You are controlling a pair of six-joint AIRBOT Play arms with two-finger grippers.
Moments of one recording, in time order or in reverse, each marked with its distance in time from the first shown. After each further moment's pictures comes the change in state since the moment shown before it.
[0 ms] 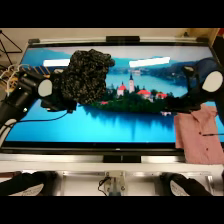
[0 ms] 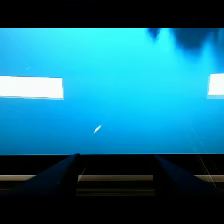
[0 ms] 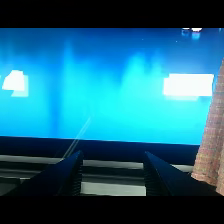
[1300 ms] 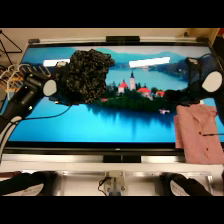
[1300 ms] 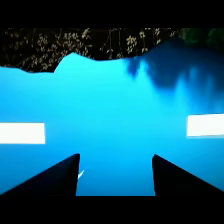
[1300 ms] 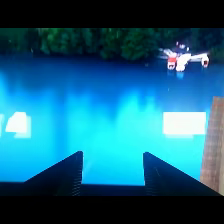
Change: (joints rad) left arm 0.004 -0.043 -0.001 -0.004 0.265 -0.011; right arm 0.000 0.000 0.000 -0.017 -0.180 0.030
